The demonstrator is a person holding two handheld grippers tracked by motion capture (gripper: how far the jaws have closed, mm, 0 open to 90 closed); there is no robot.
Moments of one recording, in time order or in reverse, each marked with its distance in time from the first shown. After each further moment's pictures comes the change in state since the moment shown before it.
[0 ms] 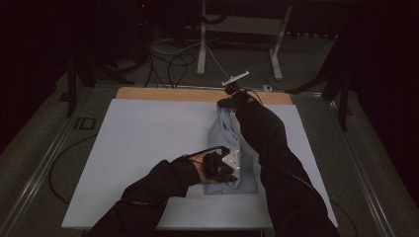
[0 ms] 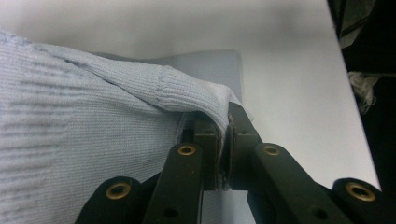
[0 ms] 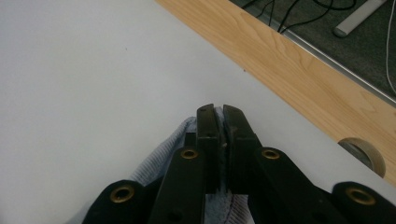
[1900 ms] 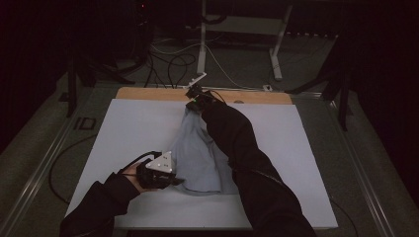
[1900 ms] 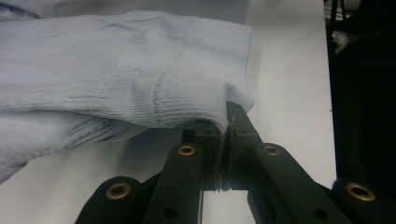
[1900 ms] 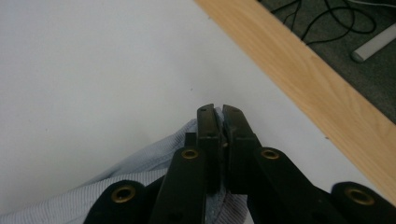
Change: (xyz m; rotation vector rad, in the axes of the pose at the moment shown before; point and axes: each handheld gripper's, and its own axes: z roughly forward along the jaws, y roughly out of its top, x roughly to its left) left arm -0.039 -0.128 -0.107 -0.115 0.109 -0.194; right arm 0.087 0.057 0.051 0.034 -0.005 -0.145
